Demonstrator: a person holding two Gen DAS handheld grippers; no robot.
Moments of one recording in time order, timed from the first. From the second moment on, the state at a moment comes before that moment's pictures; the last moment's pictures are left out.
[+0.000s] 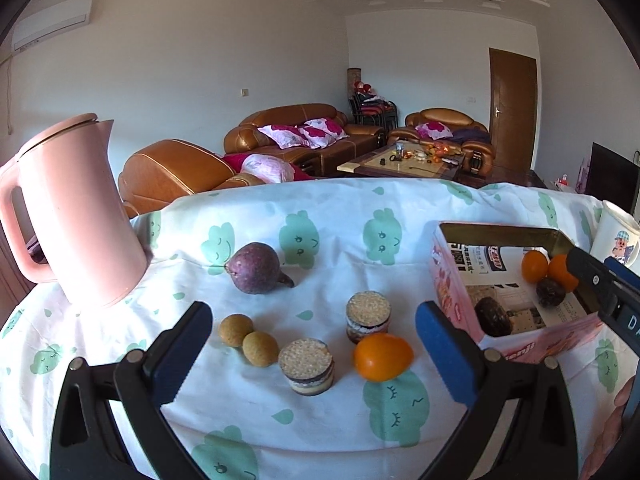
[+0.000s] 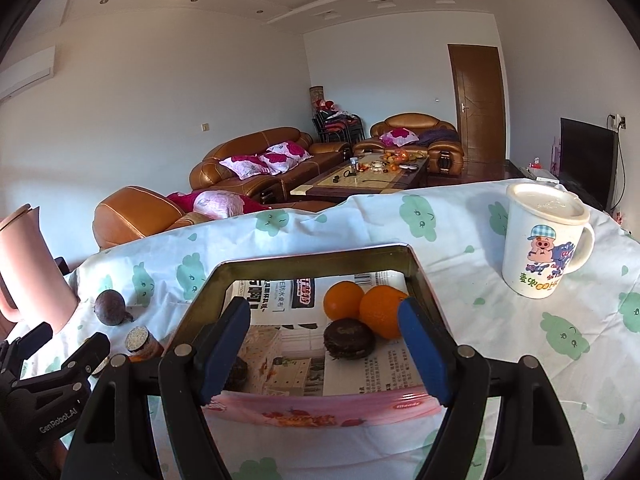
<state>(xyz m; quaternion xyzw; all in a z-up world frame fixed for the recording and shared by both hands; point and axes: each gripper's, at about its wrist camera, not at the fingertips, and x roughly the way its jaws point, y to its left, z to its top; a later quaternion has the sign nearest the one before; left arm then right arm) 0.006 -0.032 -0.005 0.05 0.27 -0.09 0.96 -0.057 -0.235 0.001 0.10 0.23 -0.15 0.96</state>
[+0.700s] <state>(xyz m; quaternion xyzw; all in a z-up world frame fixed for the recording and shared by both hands) 0.051 0.070 -0.014 0.05 0.32 0.00 0.95 -0.036 -0.127 -0.008 0.06 0.28 -0.02 0.96</state>
